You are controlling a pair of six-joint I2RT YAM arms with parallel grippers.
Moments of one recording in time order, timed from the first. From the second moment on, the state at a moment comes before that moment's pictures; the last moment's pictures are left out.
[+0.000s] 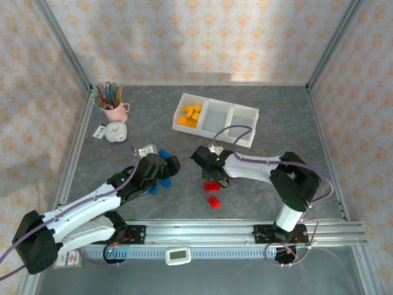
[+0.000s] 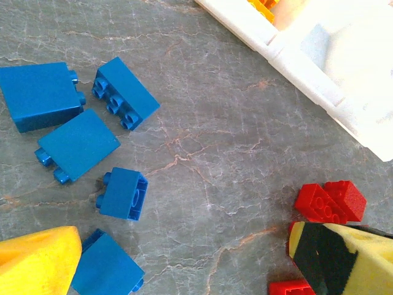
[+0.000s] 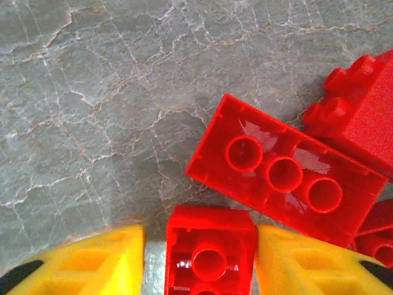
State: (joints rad) left arm -0.71 0.95 0.55 -0.35 -0.28 -0.99; right arm 0.92 1.72 1.02 -0.59 0.28 0.90
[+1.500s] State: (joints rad) left arm -0.67 1.15 0.78 -0.28 -0.29 -0.89; right arm 0.57 2.10 1.70 -0.55 0.40 0.51
